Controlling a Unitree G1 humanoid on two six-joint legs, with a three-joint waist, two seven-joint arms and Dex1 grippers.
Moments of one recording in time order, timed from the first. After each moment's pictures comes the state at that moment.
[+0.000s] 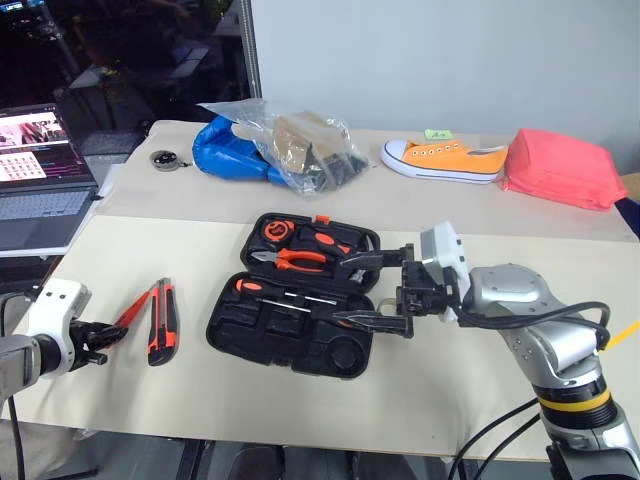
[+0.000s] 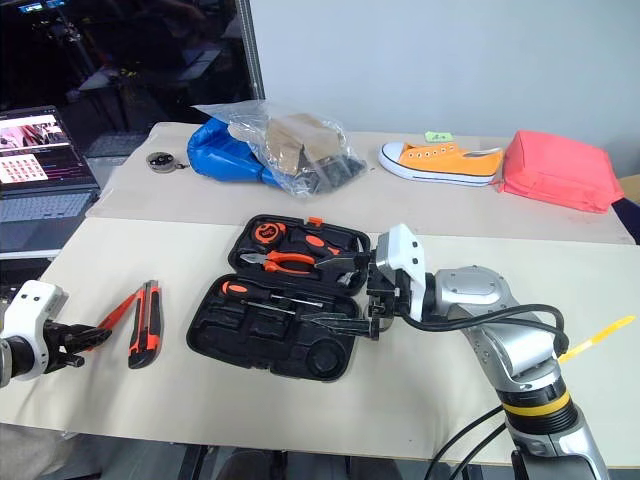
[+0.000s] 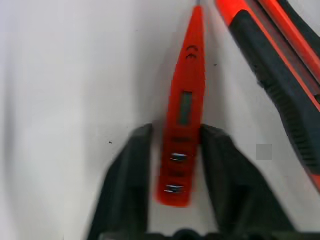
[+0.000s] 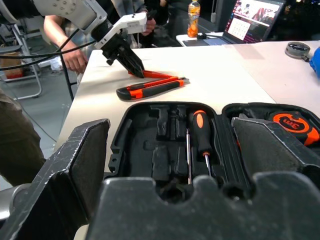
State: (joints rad) left arm 0.11 0.99 0.41 -0.07 -0.54 0.87 -0.64; right arm -0.39 -0.62 0.09 -0.45 0.58 0.52 1.00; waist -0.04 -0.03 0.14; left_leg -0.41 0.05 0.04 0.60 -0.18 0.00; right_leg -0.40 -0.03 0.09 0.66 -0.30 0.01
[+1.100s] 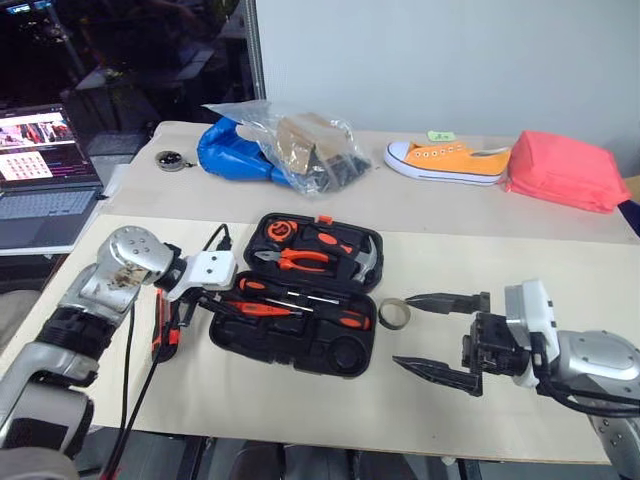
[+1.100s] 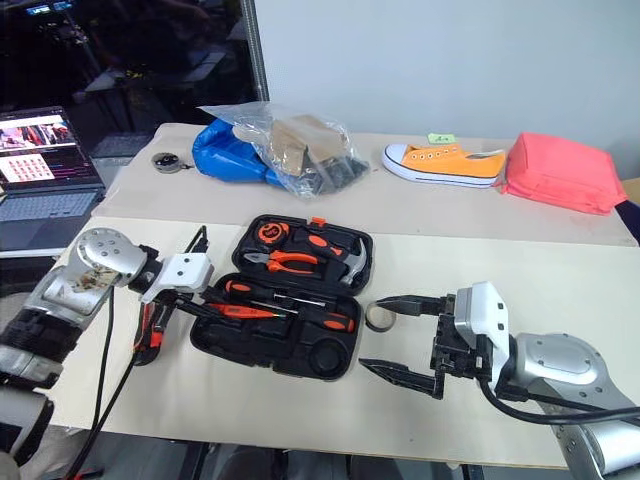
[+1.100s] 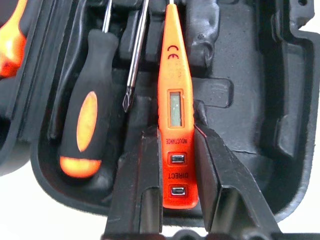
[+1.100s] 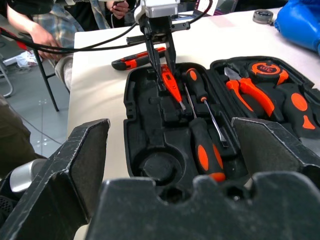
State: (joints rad) left arm -0.72 0.86 -0.37 0.39 -0.07 -0.09 -1.54; right arm 0.11 -0.77 -0.25 -0.69 0.70 0.43 1.01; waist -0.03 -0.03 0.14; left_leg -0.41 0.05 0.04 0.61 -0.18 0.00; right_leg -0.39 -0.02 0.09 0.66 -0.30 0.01
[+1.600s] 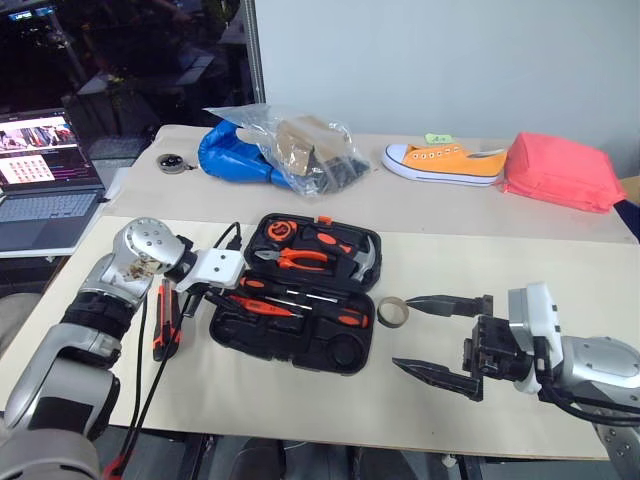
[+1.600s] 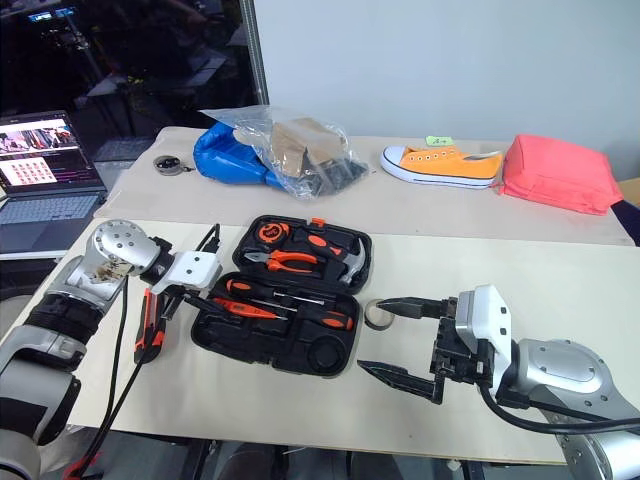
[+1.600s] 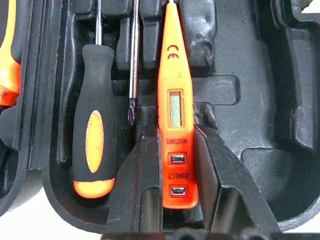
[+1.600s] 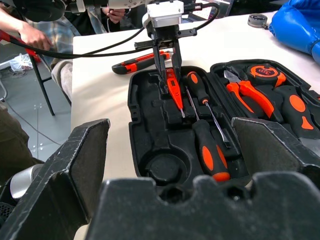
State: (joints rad) left arm -0.81 0.78 -0.38 0.58 0.01 -0.22 -1.61; right arm 0.14 -0.78 -0.26 -0.71 0.73 0.44 0.98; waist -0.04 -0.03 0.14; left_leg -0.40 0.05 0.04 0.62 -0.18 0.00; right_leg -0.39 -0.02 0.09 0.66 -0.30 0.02
